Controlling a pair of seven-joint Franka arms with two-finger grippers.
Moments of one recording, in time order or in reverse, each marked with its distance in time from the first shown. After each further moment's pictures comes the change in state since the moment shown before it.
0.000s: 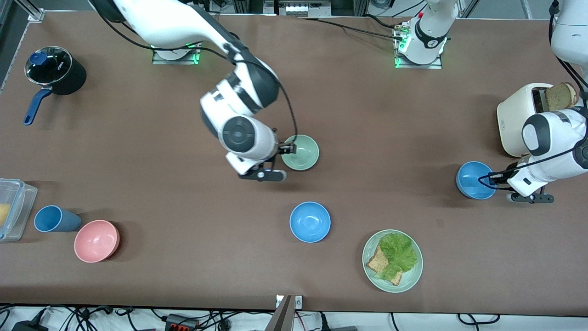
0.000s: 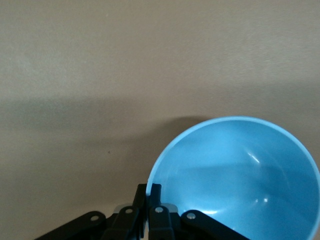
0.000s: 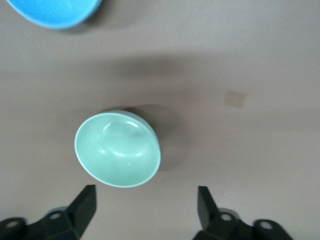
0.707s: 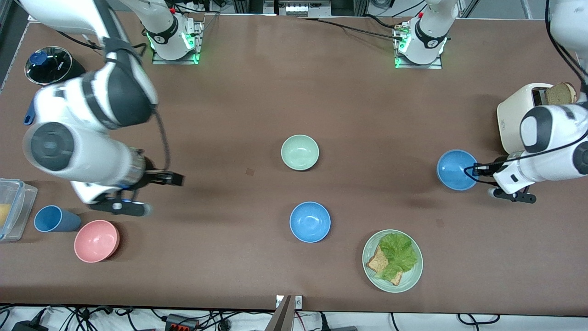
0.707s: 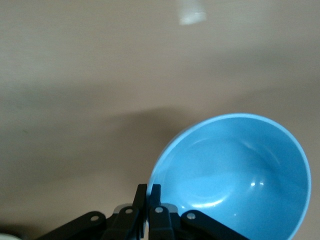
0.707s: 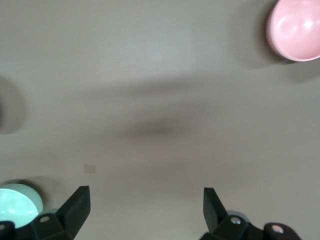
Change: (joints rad) left arm 0.024 -0.108 -0.204 0.086 -0.099 -0.384 0.001; right arm -0.353 -0.143 -0.006 0.041 -0.202 -0.162 -0.263
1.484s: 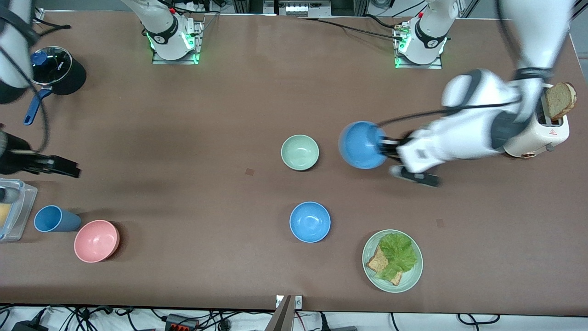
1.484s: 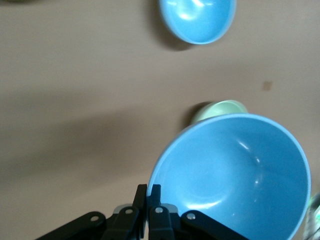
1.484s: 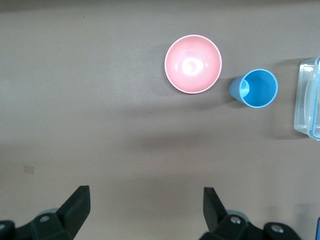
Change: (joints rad) left arm -0.219 0.016 -0.363 0.096 -0.205 0.026 -0.463; right arm -0.141 -0.177 -0.201 -0.062 0.082 -0.013 -0.395
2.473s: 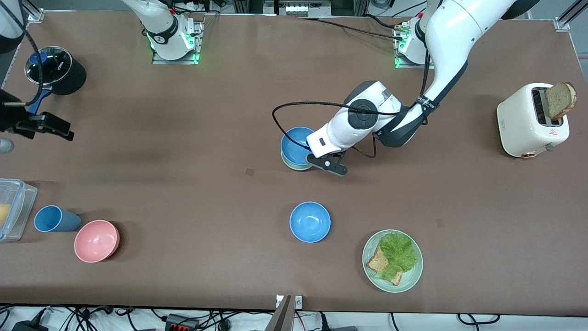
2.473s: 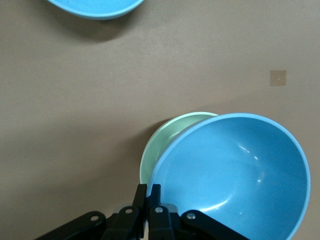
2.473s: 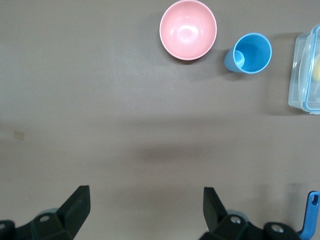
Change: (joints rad) left arm -0.281 0.217 0.040 -0.034 0.364 0.315 -0.206; right arm 0.000 -0.339 -0.031 -0.476 0.006 0.138 -0.073
